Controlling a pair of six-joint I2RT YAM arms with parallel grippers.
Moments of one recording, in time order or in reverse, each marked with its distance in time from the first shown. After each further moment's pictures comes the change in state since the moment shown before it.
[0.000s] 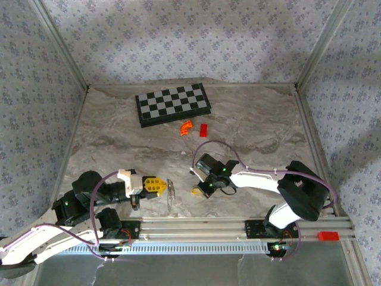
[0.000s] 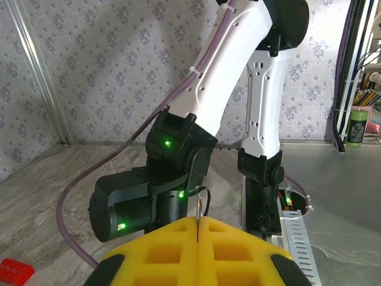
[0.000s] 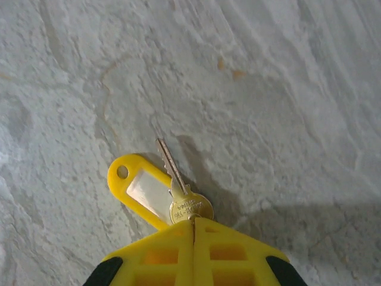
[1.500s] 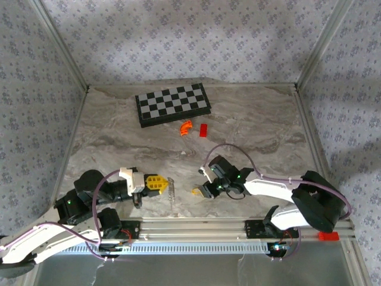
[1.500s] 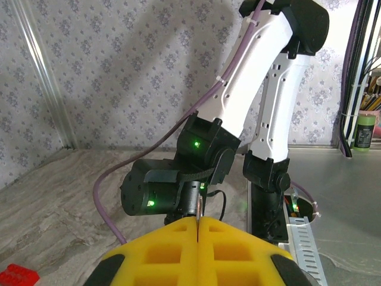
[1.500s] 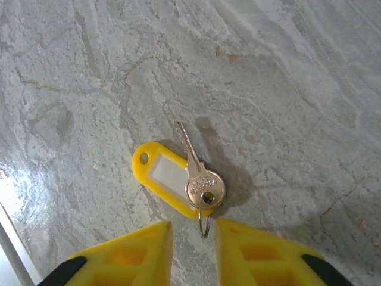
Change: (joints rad) left arm 0.000 0.032 -0.002 0.038 -0.014 0.001; right arm -0.071 -0.158 -0.213 0.230 -0.139 0.089
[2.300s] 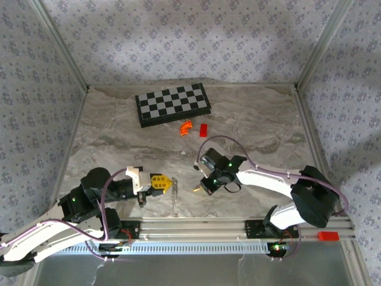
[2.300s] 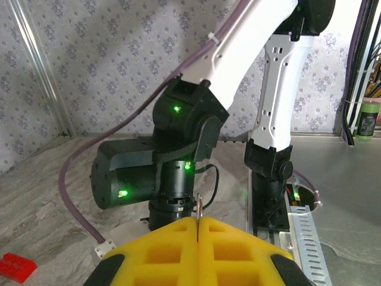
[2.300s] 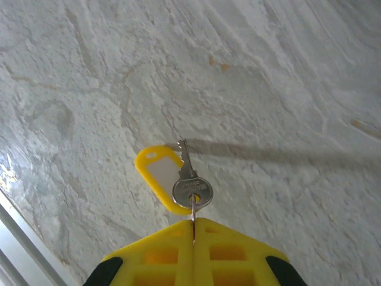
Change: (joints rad) left arm 0.000 0.046 0.000 -0.002 0.000 0.020; right arm 0.028 0.077 0.279 -0.426 0.088 -0.034
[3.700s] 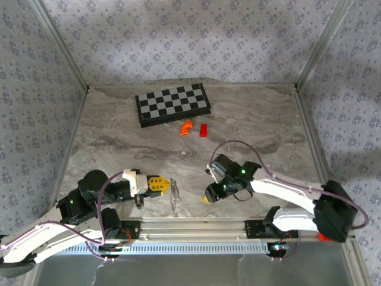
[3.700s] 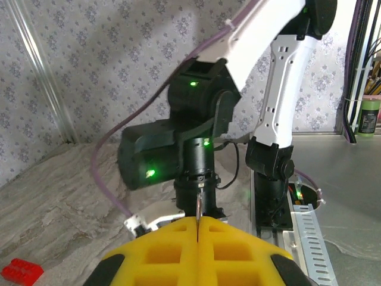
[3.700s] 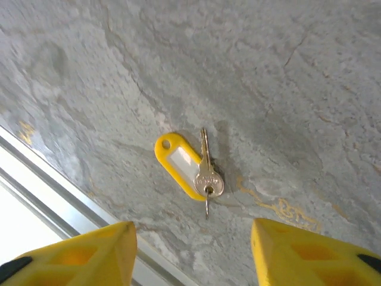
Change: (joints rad) left arm -0.002 -0.047 -0.023 -0.003 0.002 0.022; right arm 0.014 -0.260 -0.155 -0.055 -0.035 0.243
